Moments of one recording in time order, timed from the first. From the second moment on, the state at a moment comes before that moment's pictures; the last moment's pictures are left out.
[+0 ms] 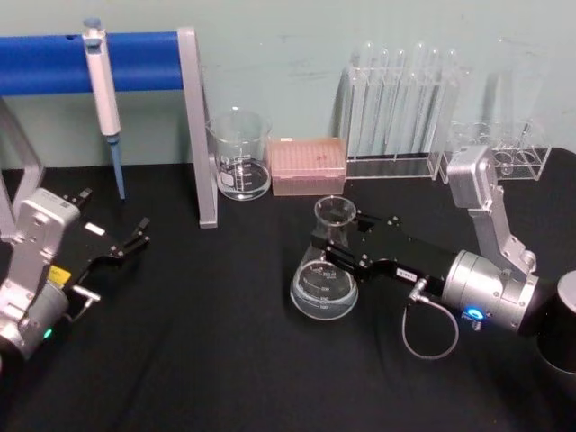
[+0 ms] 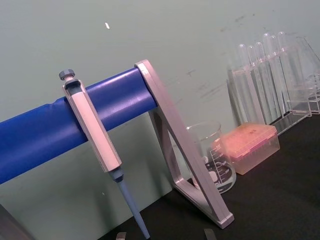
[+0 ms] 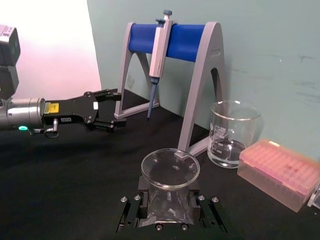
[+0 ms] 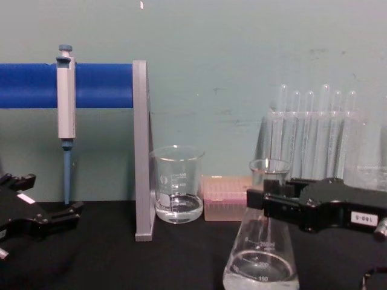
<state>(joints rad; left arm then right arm) -0.20 0.60 0.45 -1.41 -0.25 -0.12 0.03 0.30 0.49 -0.48 -1.46 0.51 0.03 0.58</state>
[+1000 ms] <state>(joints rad) -0.20 0.60 0.45 -1.41 -0.25 -0.12 0.03 0.32 0.49 -0.51 -1.40 0.50 0.03 0.61</state>
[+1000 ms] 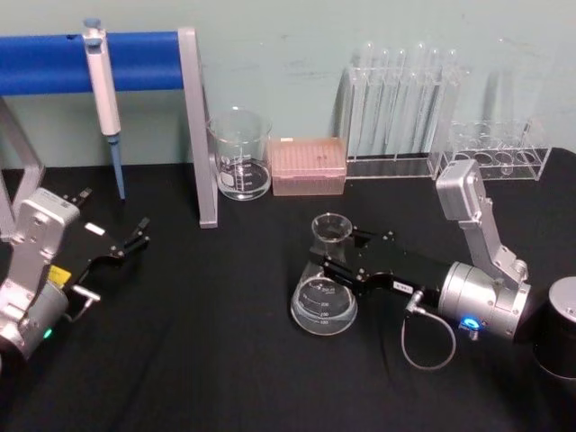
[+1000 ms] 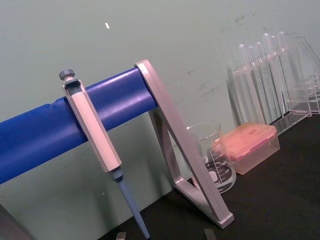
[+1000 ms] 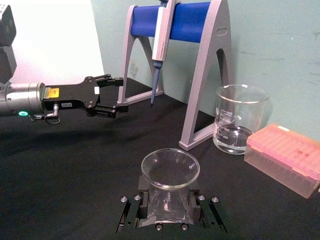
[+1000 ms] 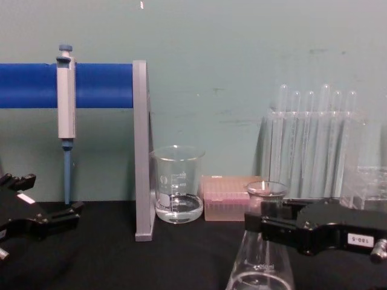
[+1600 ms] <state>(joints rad) -0.20 0.60 0.45 -1.41 -0.25 -0.12 0.03 0.33 0.48 -0.52 -1.39 0.50 0.04 0.61</state>
